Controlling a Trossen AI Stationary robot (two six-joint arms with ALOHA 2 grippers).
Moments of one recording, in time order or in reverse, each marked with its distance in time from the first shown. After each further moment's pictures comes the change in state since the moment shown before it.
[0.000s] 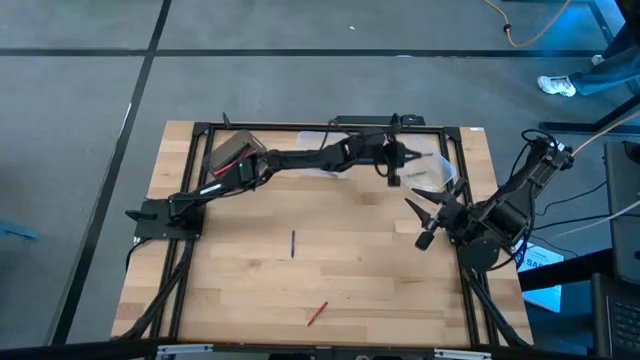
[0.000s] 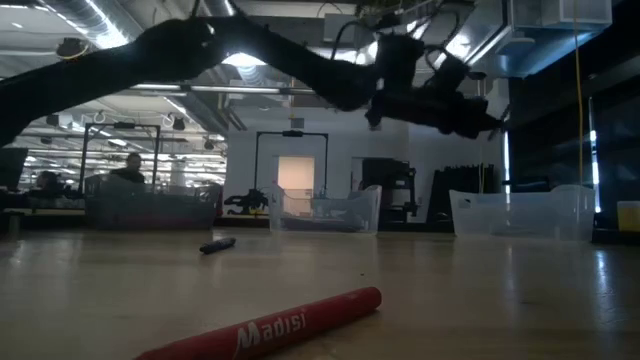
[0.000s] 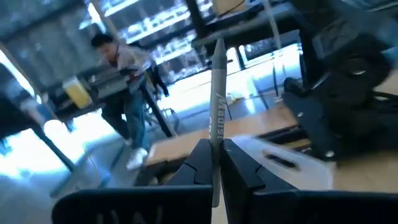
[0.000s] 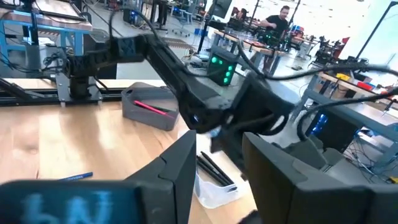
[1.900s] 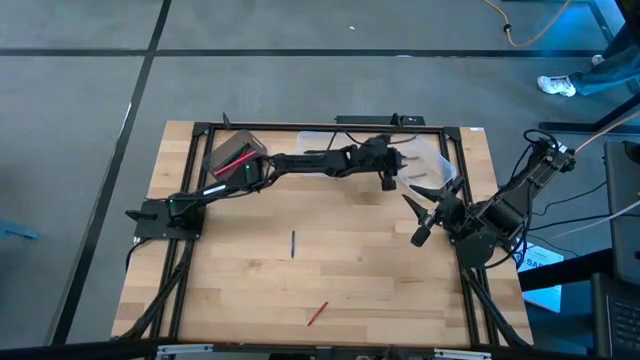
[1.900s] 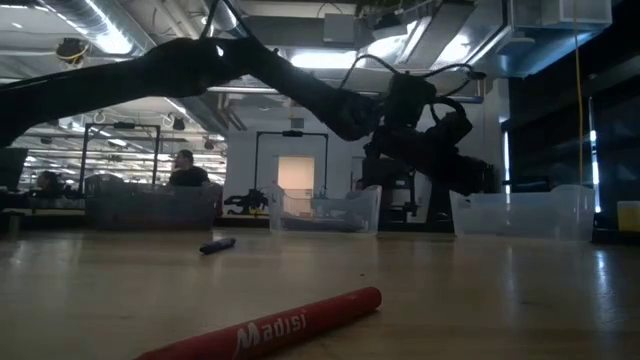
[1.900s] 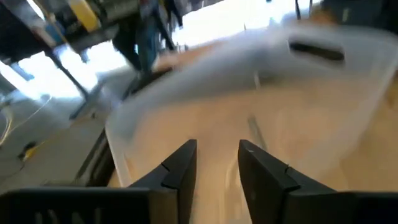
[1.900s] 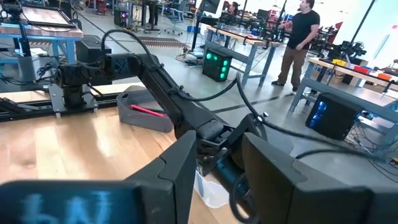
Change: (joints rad) left arm 0.004 0.092 -0.001 -0.124 -0.184 -0.040; right arm -0.050 0.006 0.000 0.027 -0.015 0.055
